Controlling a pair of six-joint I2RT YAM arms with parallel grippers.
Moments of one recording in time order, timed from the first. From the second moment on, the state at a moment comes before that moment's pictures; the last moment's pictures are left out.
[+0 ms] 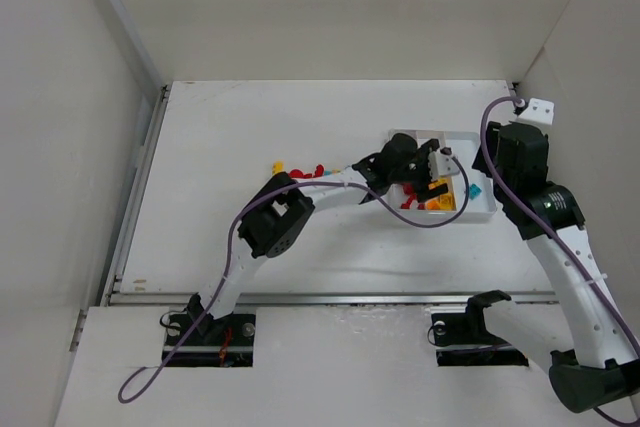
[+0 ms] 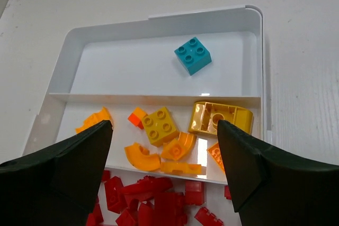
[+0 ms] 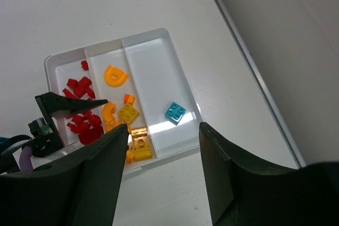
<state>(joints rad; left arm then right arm) -0.94 2.30 1.74 0.25 0.42 0.42 0.25 0.92 1.15 -0.67 0.58 0.23</state>
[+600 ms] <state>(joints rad) -0.94 1.91 1.40 0.23 0.27 0.41 0.25 0.96 1.21 -0.70 0.39 0.21</state>
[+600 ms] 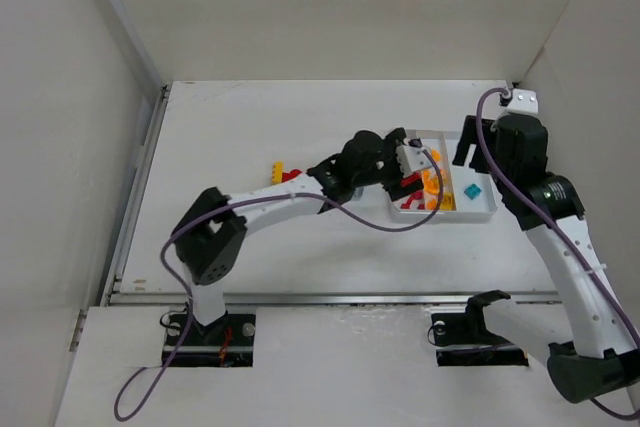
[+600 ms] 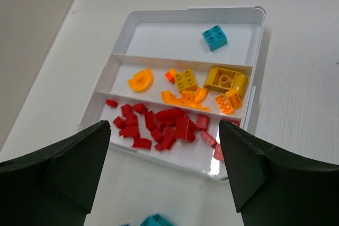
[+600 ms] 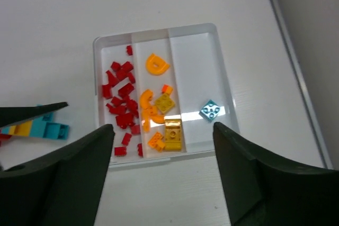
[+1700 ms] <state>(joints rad) -0.49 1.22 0.65 -0.05 0.23 0.49 0.43 1.52 1.31 -0.54 -0.19 -0.19</state>
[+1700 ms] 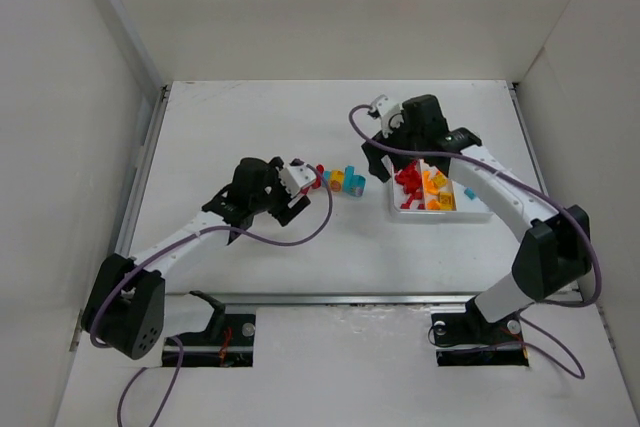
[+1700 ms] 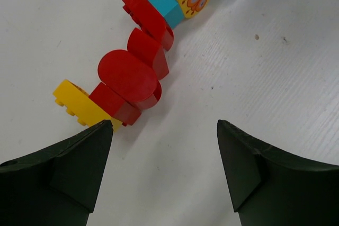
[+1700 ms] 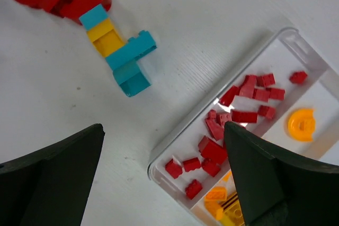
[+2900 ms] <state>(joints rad) -0.42 1.17 0.65 -0.01 0.43 0.62 0.56 1.91 1.33 -0.42 -0.26 -0.51</state>
